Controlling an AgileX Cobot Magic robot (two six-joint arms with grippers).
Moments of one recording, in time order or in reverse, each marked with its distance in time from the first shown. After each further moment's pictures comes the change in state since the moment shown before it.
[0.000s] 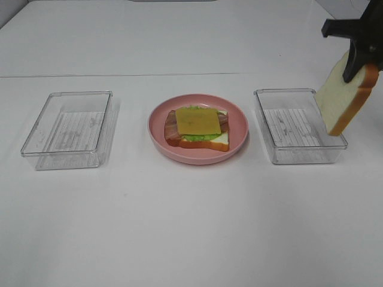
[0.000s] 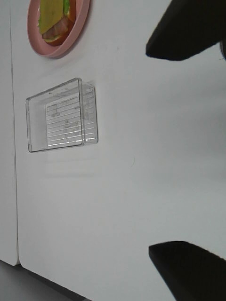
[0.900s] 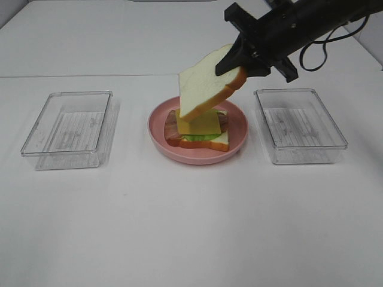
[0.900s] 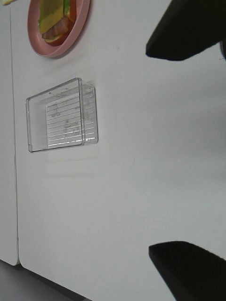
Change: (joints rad) left arm 0.000 0.000 0.000 0.000 0.000 0.000; right arm 0.191 0.086 0.176 0.799 -0.322 -0.434
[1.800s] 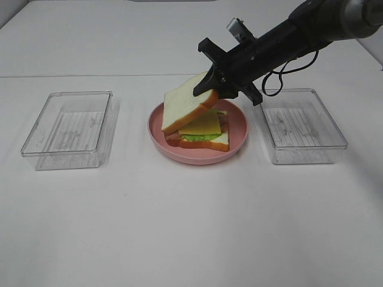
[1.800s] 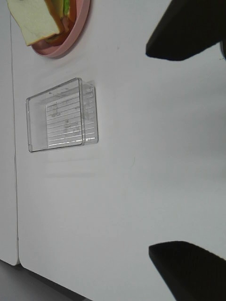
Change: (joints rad) left arm 0.000 0.000 0.000 0.000 0.000 0.000; right arm 0.036 0.303 -0.206 0.078 -0.033 0.025
